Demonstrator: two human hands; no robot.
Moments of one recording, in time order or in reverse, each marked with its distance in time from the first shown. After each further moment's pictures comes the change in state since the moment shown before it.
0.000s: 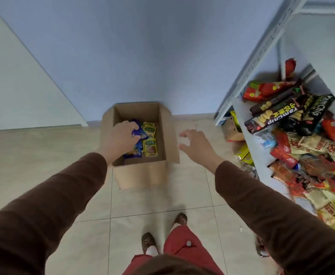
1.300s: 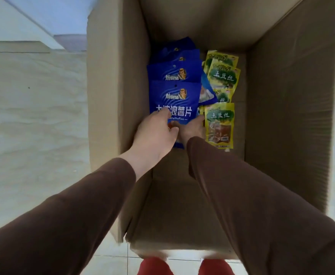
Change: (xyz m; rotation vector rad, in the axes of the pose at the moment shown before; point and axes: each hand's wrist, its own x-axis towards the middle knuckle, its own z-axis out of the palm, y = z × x) left_hand 0.403 -0.401 0.445 -0.256 -0.252 -0.352; right_hand 0.574 0.114 0.669 0.430 -0.153 0.801
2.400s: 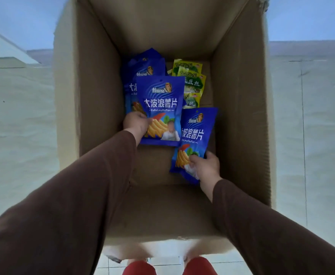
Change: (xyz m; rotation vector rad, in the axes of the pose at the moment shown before) left_hand 0.097 -0.006 0.081 -0.498 0.080 -0.433; right_hand -0.047 0.105 -0.110 0.456 0.040 0.190
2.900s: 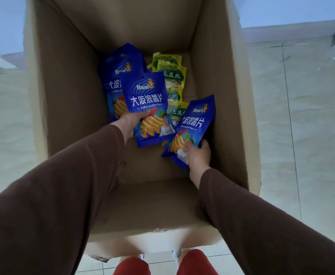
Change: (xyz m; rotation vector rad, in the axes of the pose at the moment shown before) left_hand -0.021 0.016 0.036 -0.363 -0.311 -0.178; right_hand 0.020 0.002 -0.020 0.201 0.061 0.013
